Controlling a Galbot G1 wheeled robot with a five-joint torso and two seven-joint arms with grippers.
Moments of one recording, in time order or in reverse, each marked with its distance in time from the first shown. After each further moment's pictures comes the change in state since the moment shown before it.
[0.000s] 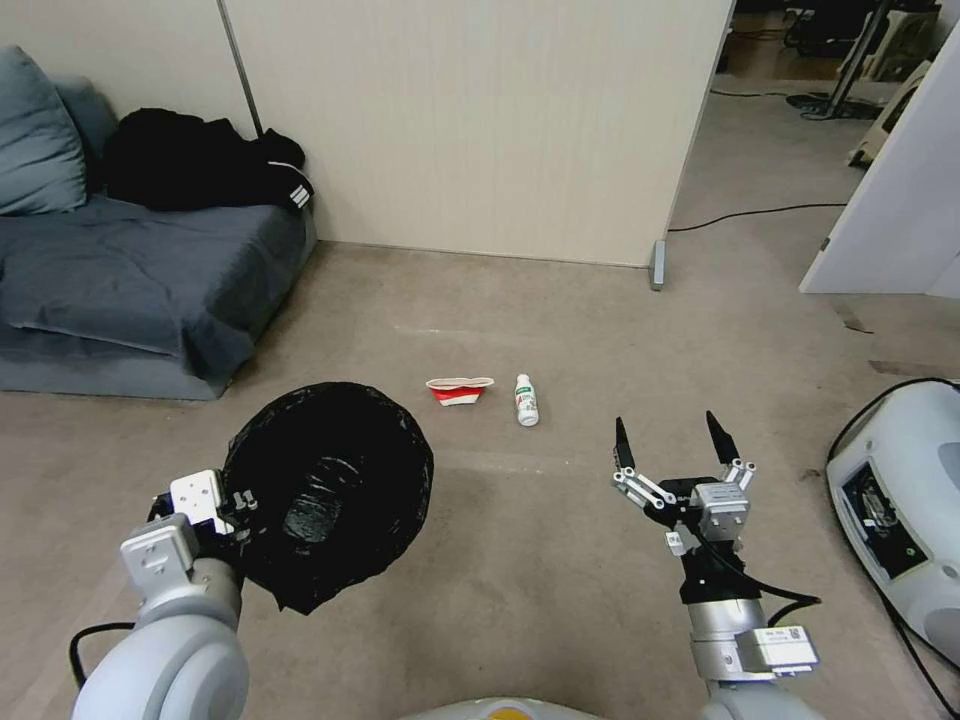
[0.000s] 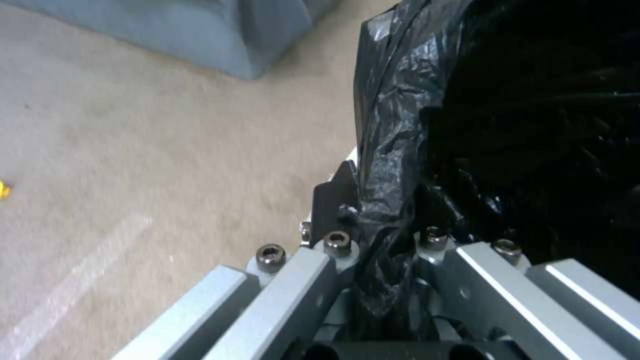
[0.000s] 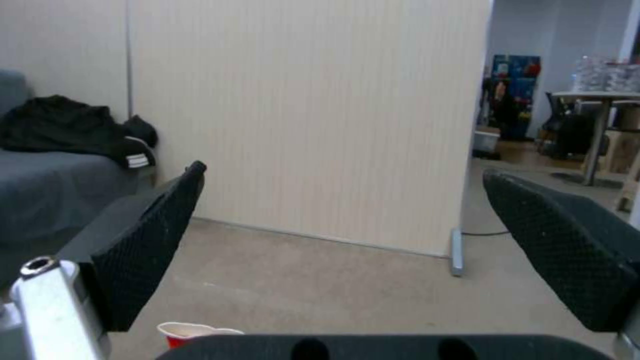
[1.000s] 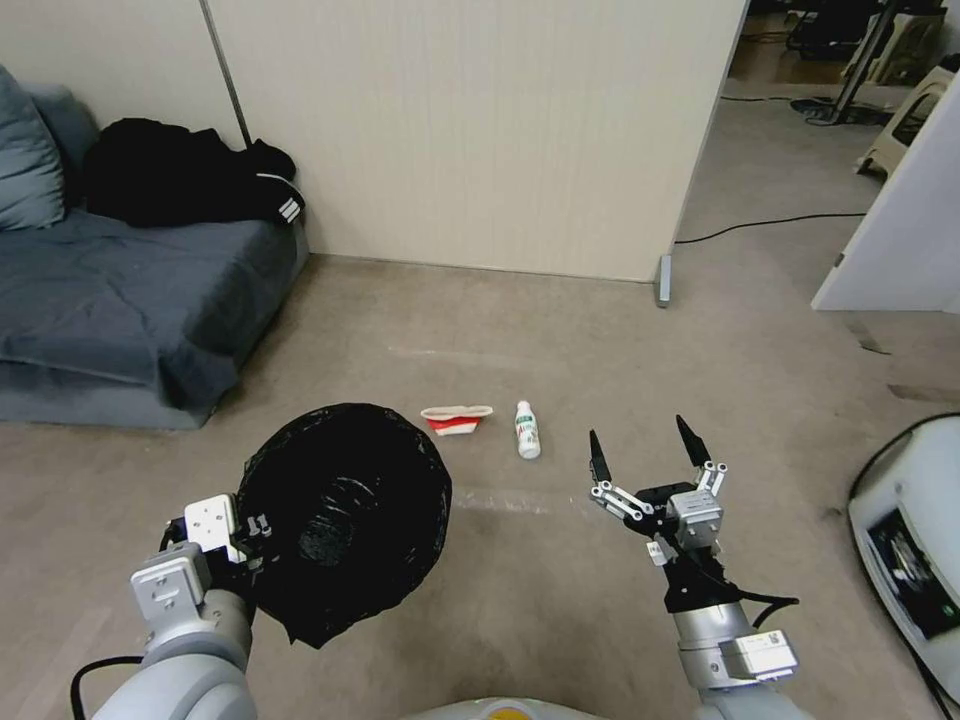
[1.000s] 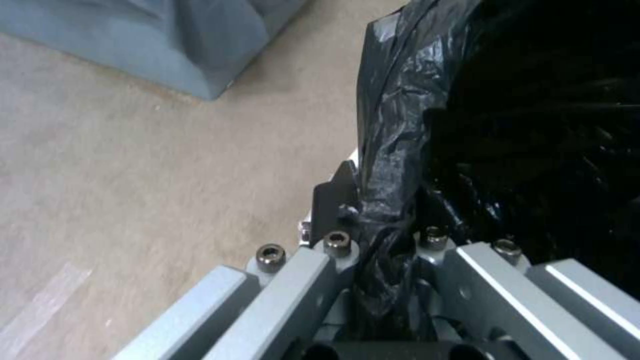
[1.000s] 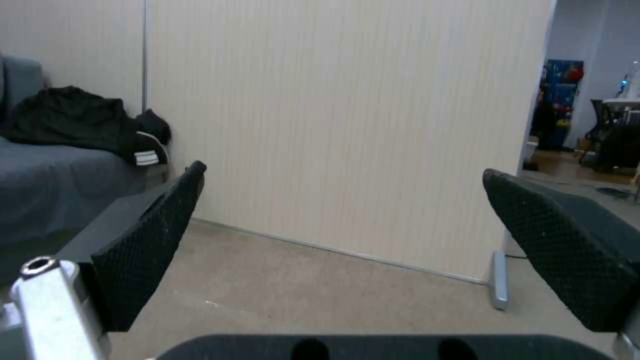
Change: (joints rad) left arm 0.031 -0.021 0.024 0.004 0.048 -0.015 0.037; right arm 0.002 -0.001 -0.006 -0.034 -0.016 0.034 -0.060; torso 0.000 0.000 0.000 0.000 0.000
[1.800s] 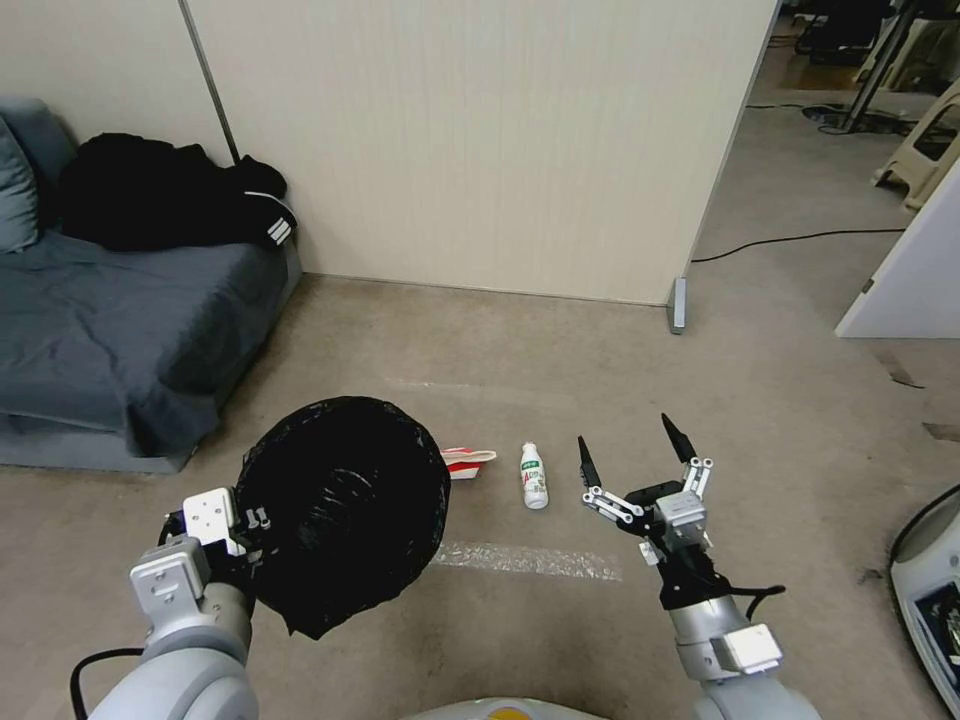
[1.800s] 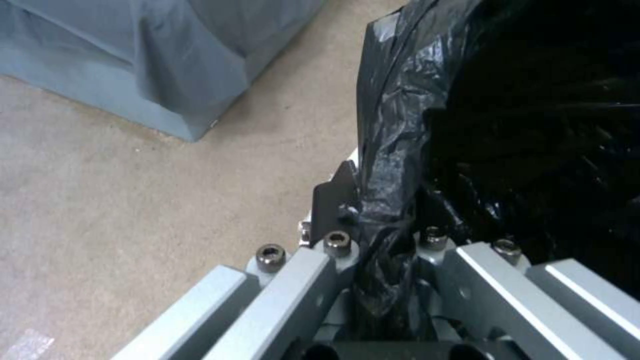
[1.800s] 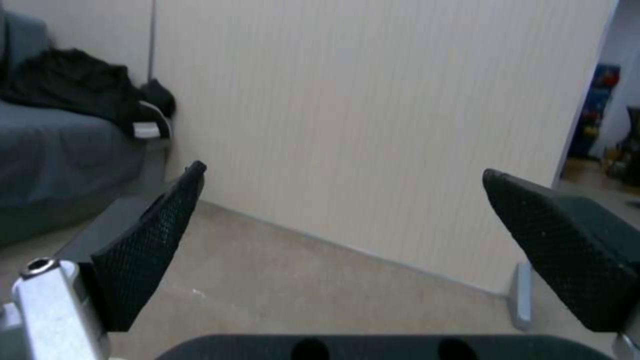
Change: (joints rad) left arm -0.014 0.001 0.001 0.002 0.024 -0.015 0.013; right arm 0.101 -0.189 -0.079 -0.097 0.014 -0.049 0.130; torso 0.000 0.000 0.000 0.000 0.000
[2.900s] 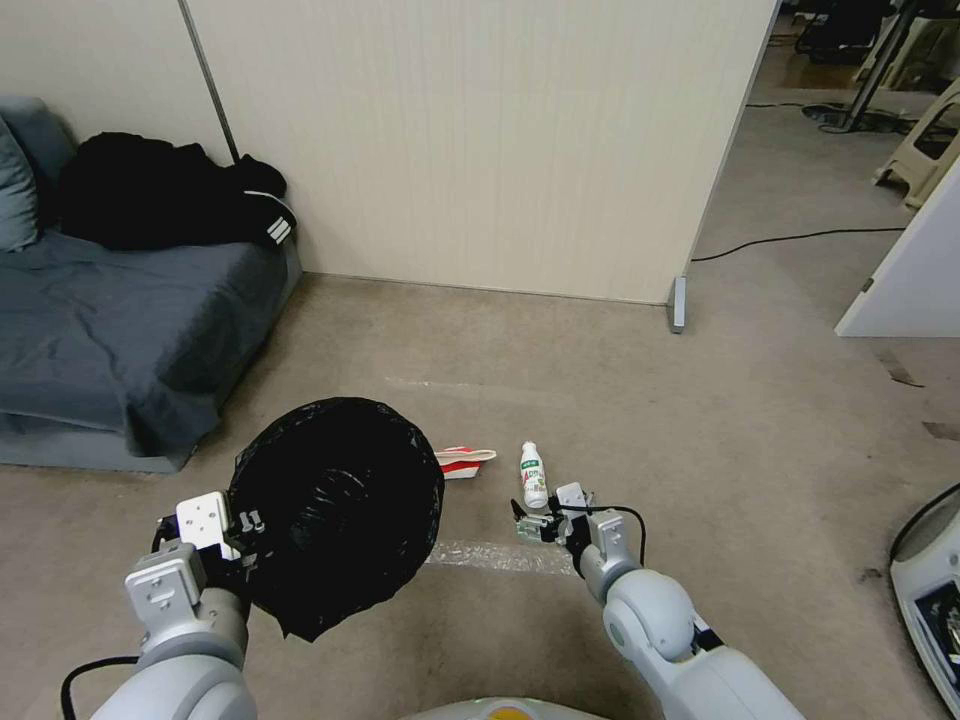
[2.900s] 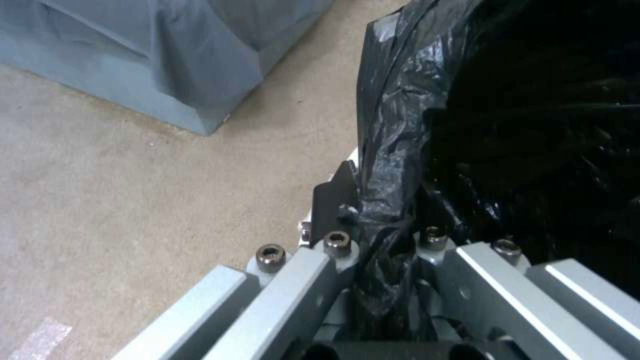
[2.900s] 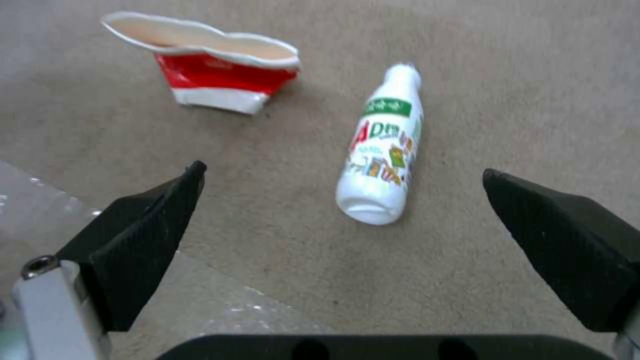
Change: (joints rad) left arm 0.031 -0.030 -0.014 0.000 0.038 -0.013 0.020; right arm 0.508 -0.163 -0.367 -0.570 0.419 -0.578 0.102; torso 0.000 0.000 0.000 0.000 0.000
